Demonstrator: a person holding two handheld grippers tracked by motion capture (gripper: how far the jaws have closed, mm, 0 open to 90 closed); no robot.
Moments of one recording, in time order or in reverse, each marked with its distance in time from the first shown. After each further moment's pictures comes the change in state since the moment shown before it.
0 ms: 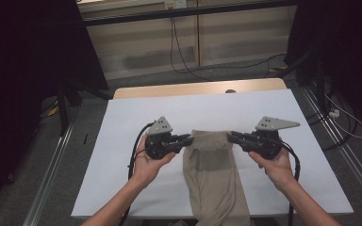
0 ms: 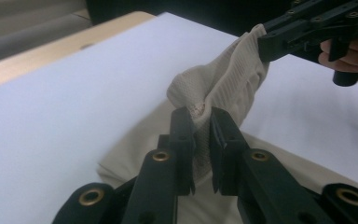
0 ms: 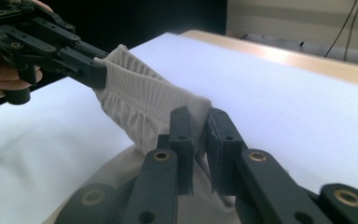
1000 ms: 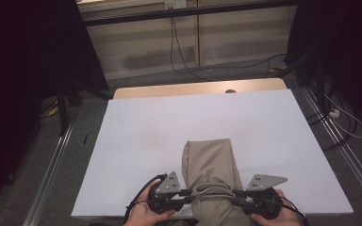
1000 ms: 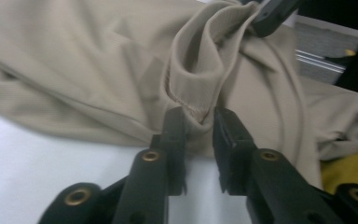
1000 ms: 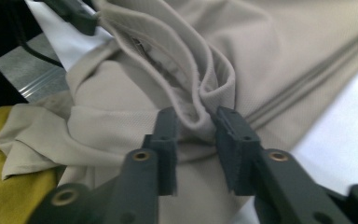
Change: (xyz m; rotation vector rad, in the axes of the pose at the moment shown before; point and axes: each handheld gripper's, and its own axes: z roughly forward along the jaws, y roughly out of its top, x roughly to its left) left arm -0.077 -0.089 -0.006 0.244 -0.121 0.090; right arm 0.076 -0.102 -0.025 0.353 0.029 -0.023
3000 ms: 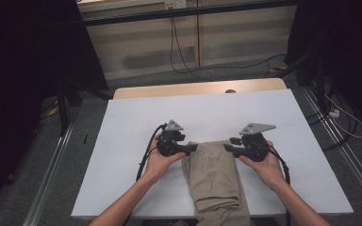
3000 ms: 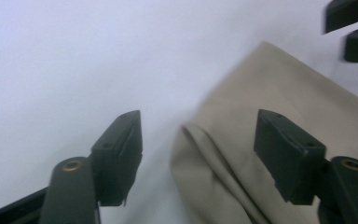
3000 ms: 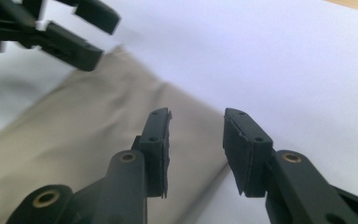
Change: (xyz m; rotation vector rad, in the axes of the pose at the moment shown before) left arm 0.139 0.062 0.046 -0.054 0.237 -0.266; right arm -0.100 0.092 0.042 -0.111 -0.179 0.022
